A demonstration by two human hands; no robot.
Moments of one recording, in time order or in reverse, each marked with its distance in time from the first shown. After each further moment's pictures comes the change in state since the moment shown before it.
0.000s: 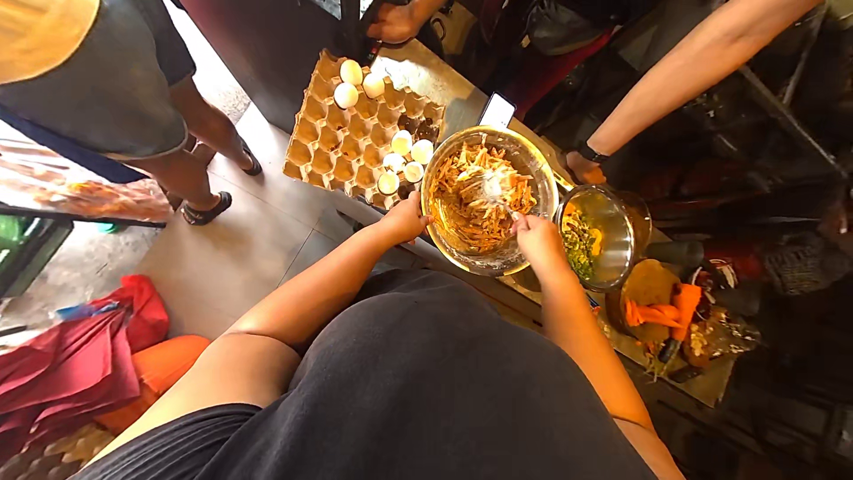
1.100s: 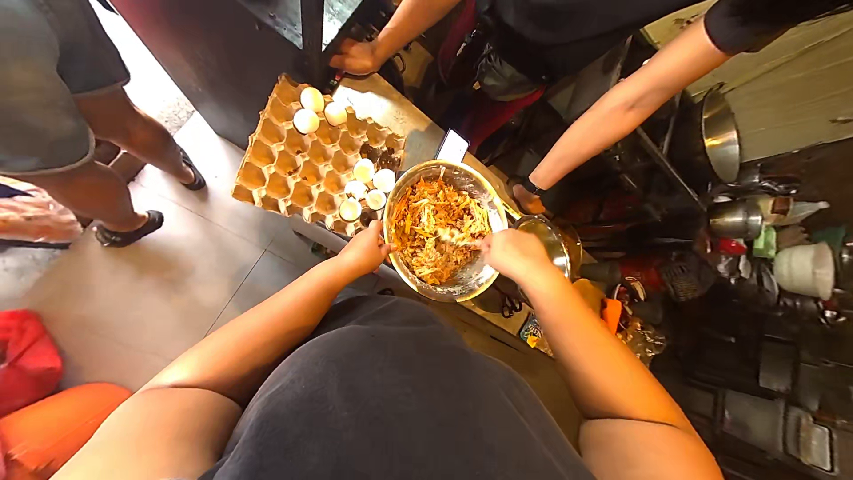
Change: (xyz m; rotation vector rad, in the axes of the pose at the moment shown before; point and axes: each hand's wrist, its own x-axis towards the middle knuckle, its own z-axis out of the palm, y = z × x) left_hand -0.003 -0.005 0.002 -0.045 0.053 0.043; right_hand 0.006 -0.044 -0.060 -0.725 -0.222 -0.110
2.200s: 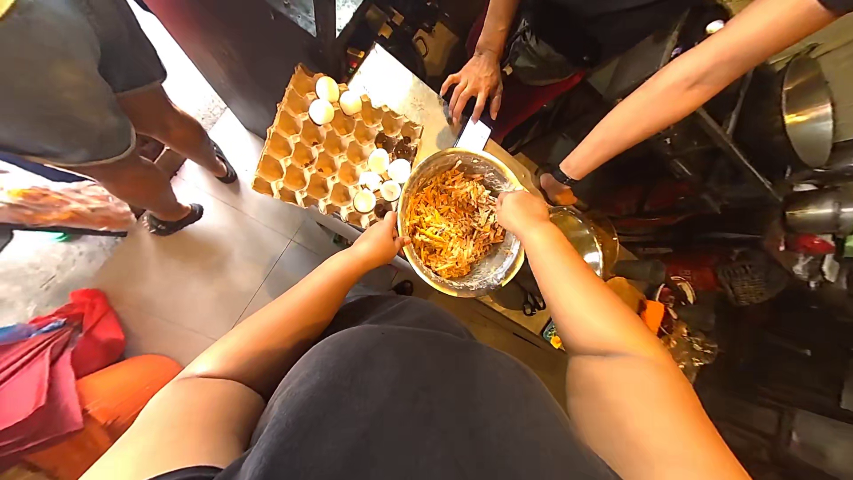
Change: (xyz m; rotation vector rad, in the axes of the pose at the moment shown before) left_hand 0.001 0.003 0.000 0.085 -0.020 -0.013; right_hand 0.105 0.014 0.018 0.085 0.090 0.014
